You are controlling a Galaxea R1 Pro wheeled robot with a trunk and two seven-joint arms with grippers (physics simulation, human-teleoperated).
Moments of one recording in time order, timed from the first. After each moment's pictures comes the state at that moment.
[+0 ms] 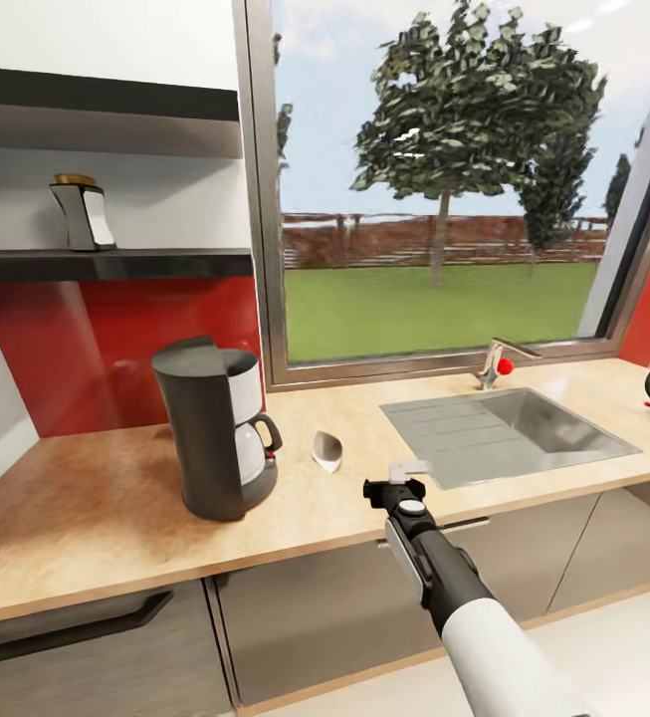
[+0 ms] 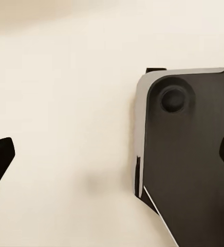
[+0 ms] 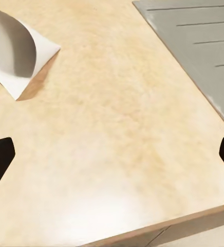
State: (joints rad) left arm -0.01 0.12 0.04 0.04 -0.02 -0.31 0.00; right arm -0.68 0.17 0.13 -0.78 0.00 0.32 -0.26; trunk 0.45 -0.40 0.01
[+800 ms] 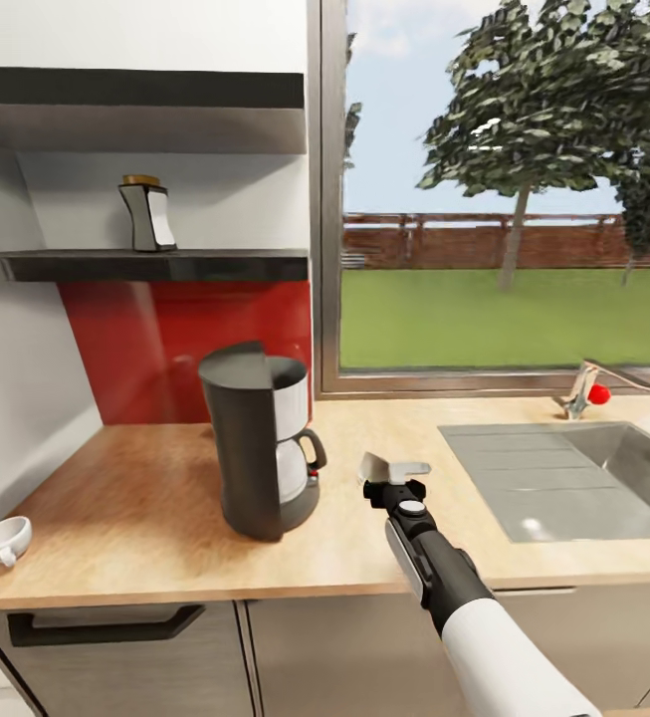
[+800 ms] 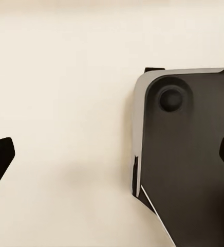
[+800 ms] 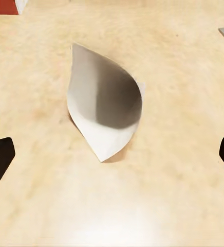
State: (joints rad) left arm -0.01 0.11 0.04 0.04 -0.01 -0.31 0.00; right arm -0.68 0.17 0.13 -0.78 0.00 0.32 -0.26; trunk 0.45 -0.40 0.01
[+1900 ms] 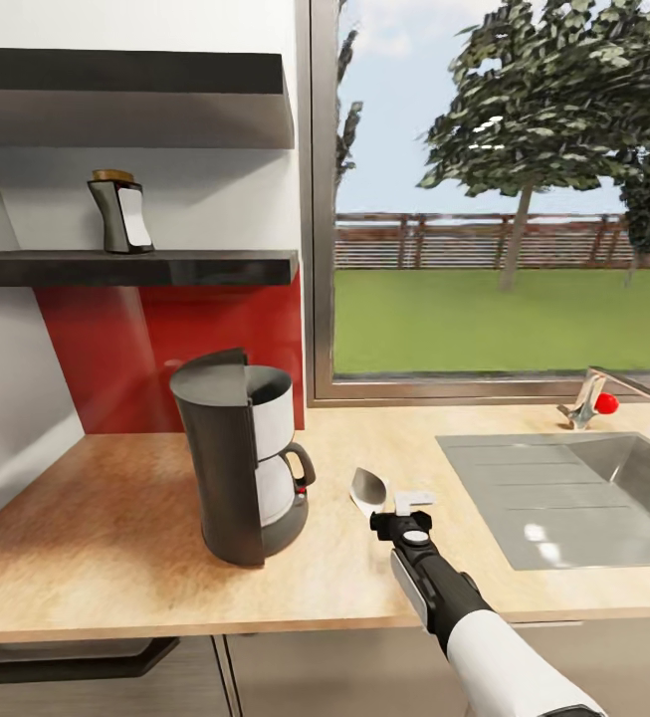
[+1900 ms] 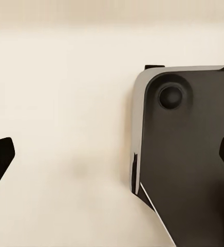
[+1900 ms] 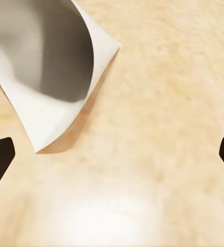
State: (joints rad) left arm -0.01 0.11 0.05 0.04 -0.01 -0.30 0.00; right arm -0.68 0.15 0.12 -0.56 0.00 0.19 -0.26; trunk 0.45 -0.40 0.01
